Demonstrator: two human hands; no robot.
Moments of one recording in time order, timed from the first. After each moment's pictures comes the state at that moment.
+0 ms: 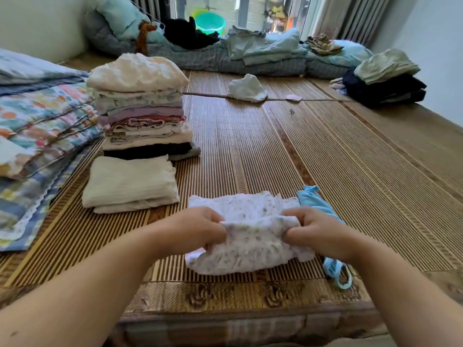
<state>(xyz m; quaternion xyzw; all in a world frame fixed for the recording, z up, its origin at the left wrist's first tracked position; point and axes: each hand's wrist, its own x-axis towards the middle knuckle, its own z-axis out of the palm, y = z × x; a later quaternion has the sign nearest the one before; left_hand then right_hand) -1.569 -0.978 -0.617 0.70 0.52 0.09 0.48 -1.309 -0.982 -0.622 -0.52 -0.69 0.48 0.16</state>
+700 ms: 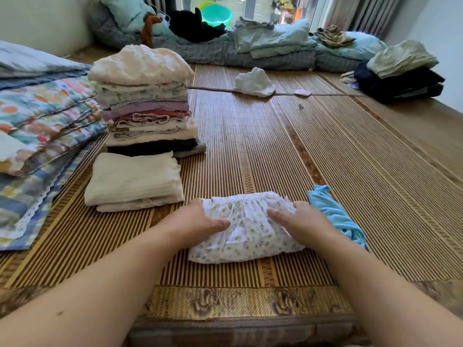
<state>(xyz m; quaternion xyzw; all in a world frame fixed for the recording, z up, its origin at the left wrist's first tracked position) -1.578 -0.947 -0.660 0.61 0.70 0.07 0.36 -1.341 -0.944 -0.657 -0.77 -0.57 0.28 0.09</state>
